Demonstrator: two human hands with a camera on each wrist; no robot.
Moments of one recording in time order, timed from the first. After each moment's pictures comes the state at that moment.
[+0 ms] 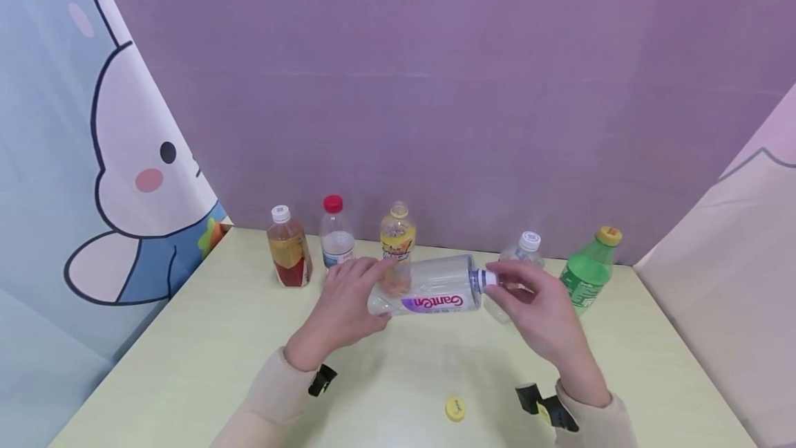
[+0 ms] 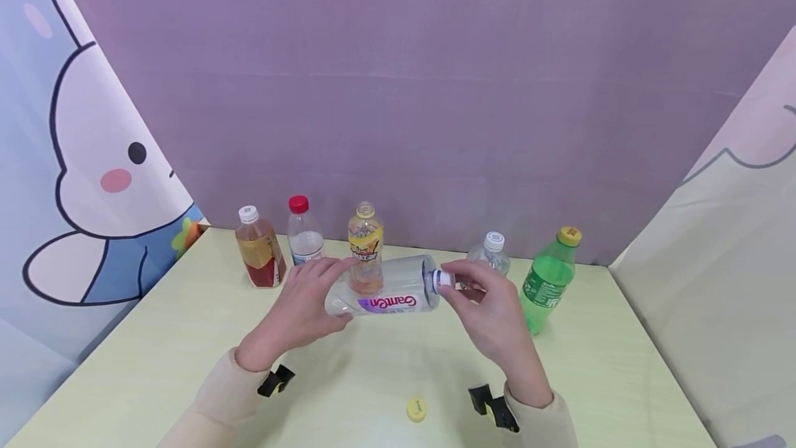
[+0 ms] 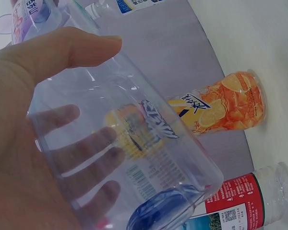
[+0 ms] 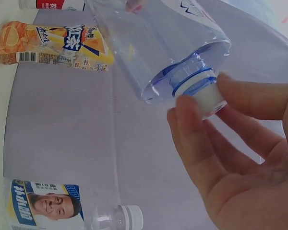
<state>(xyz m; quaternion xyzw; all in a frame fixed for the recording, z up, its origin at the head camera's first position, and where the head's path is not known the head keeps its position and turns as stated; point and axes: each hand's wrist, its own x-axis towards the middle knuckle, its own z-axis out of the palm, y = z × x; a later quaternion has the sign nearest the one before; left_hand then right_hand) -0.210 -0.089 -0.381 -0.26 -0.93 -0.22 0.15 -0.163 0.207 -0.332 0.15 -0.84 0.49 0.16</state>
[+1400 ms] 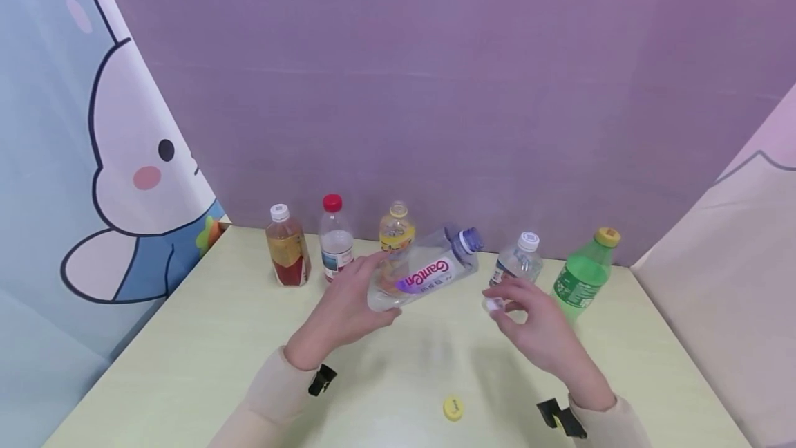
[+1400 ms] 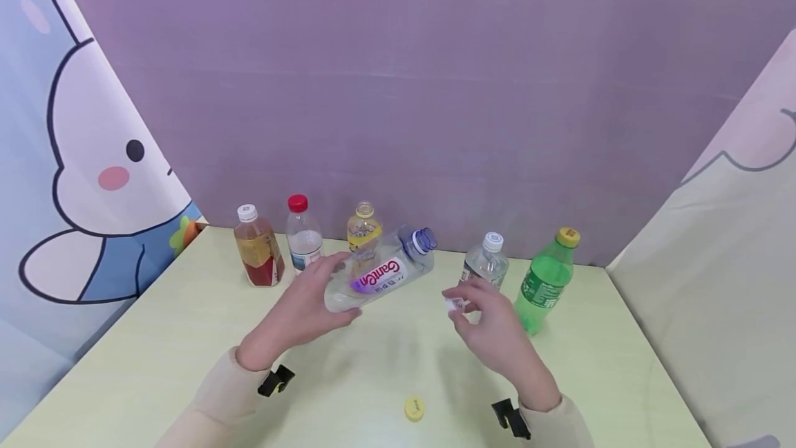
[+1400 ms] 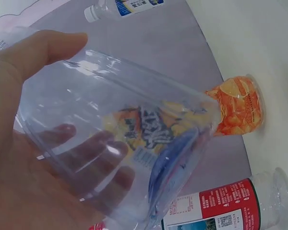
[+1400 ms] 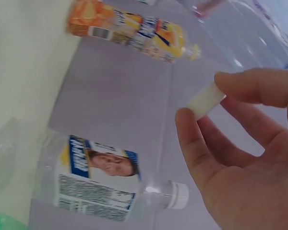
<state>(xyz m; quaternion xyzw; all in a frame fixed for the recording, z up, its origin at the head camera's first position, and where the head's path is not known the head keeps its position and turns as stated) -0.209 -0.084 -0.380 -0.21 -0.92 -0.32 0.10 -0.169 0.224 -0.365 0.20 -0.90 0.35 0.16</state>
